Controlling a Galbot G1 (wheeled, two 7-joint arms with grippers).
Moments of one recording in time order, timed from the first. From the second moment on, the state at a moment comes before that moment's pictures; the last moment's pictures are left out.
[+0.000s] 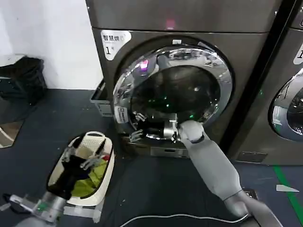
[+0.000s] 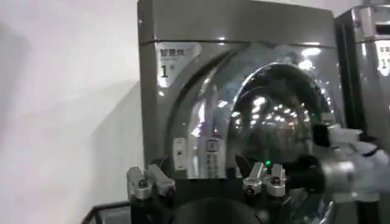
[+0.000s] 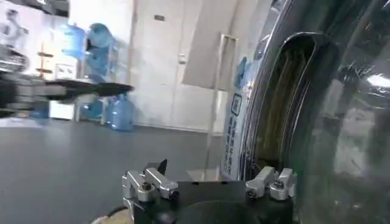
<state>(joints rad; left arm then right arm) 1.54 -1.34 -0.83 -2.29 -0.35 0.09 0.37 -0.41 1.32 -0.01 1.30 0.42 -0.04 -1.11</state>
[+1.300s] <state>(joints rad) 1.22 -0.98 -0.75 -2.00 -0.73 0.18 0.37 -0.57 1.17 0.04 1.48 0.50 -0.04 -1.40</state>
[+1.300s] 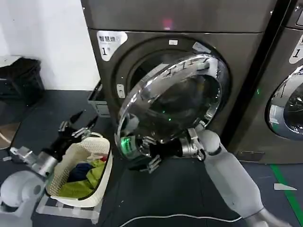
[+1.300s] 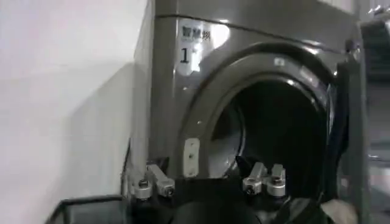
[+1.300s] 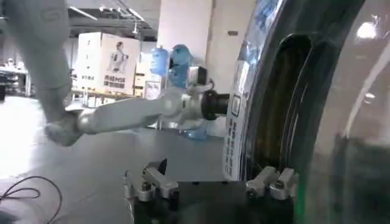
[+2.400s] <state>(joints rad) 1.12 -0.90 -0.54 -2.01 -0.77 0.21 0.48 -0.76 1.06 0.31 1.55 0.54 -0.02 -1.42</state>
